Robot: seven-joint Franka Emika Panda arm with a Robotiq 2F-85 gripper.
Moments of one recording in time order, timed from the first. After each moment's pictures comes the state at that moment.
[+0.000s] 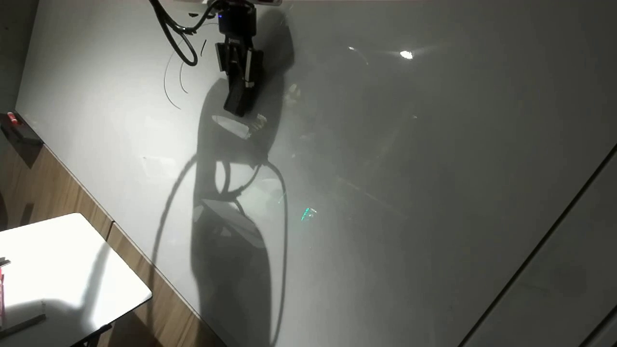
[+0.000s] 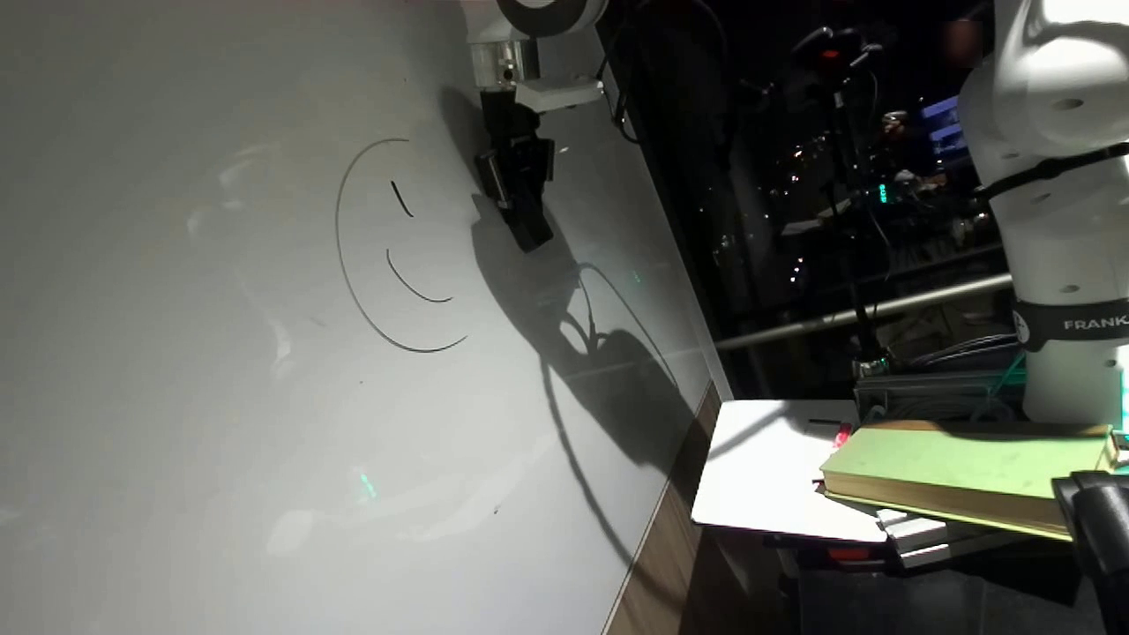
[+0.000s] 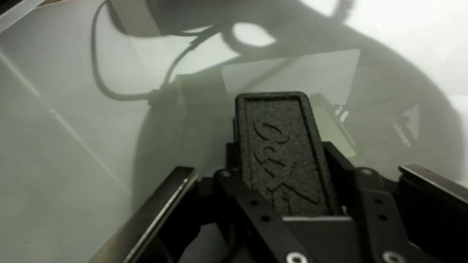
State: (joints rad) arm -0.04 -0.29 0.07 -2.10 -0.23 2.24 0.36
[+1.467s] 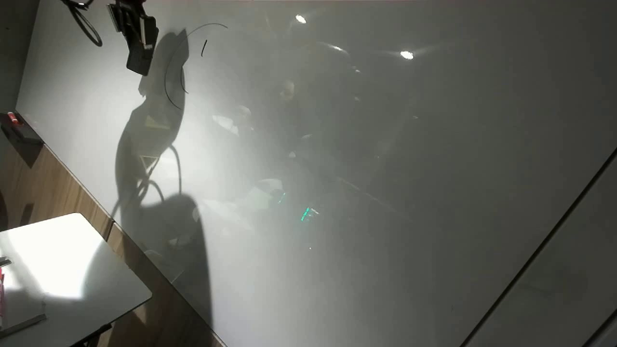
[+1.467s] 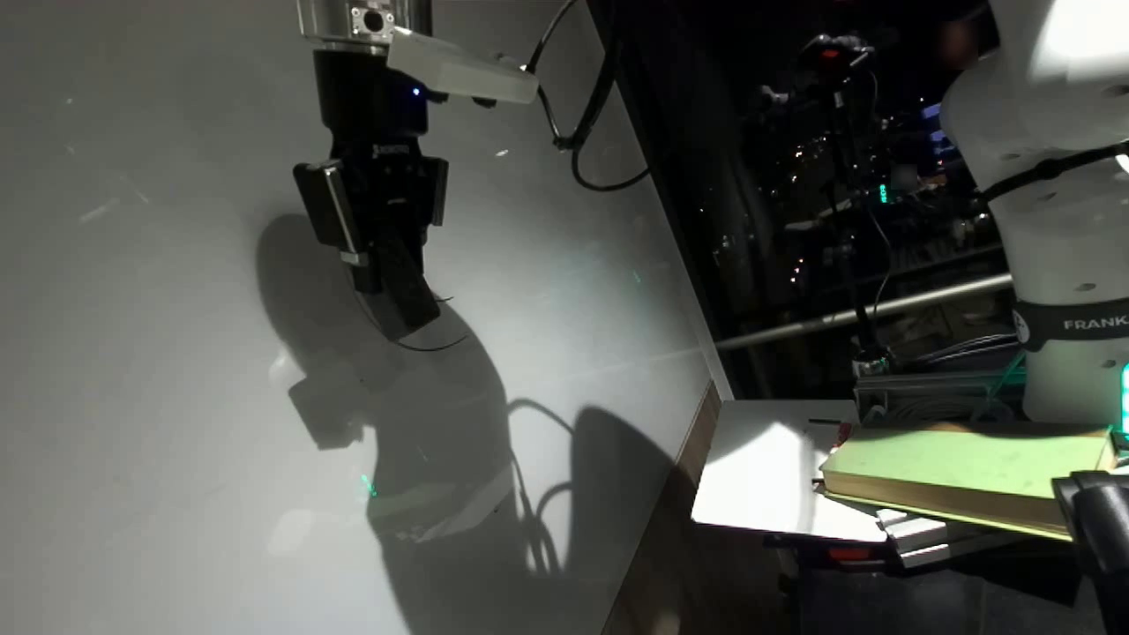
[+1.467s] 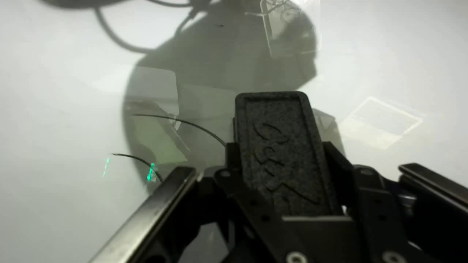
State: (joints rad) arm 0.14 -0.18 0.43 -2.05 -0.32 2.32 0.68
